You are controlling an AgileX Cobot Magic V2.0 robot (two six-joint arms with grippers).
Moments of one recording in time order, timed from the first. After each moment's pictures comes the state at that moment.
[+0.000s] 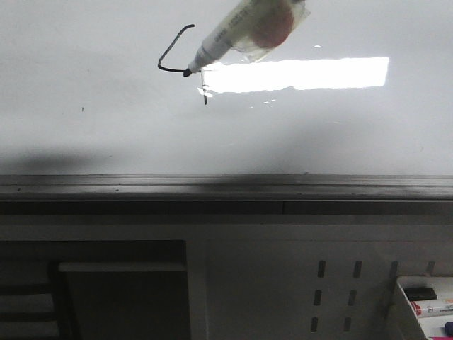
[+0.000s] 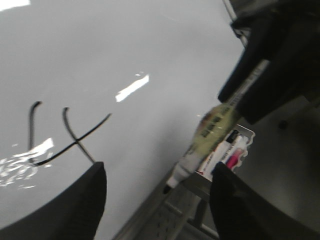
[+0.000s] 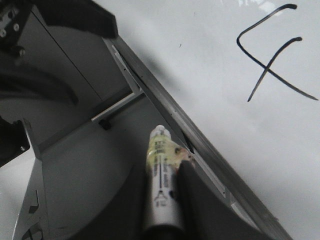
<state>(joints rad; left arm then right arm) -0.52 1.02 -0.68 -1.50 0.50 1.59 0.38 1.16 -1.00 0.84 0.83 -0.89</state>
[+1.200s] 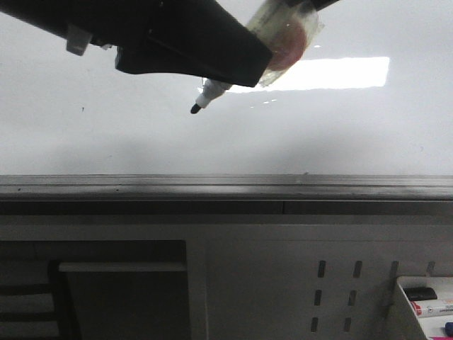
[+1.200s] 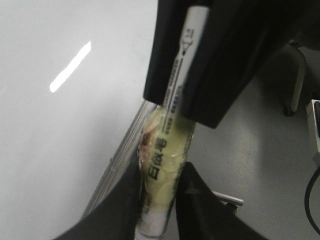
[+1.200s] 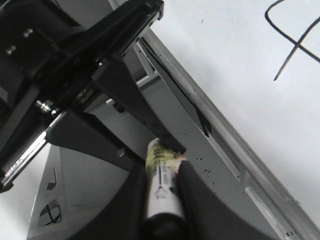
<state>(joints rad) -0.69 1.28 -0.79 -1.46 0.50 1.71 0.38 1.16 -1.00 0.84 0.91 -0.89</state>
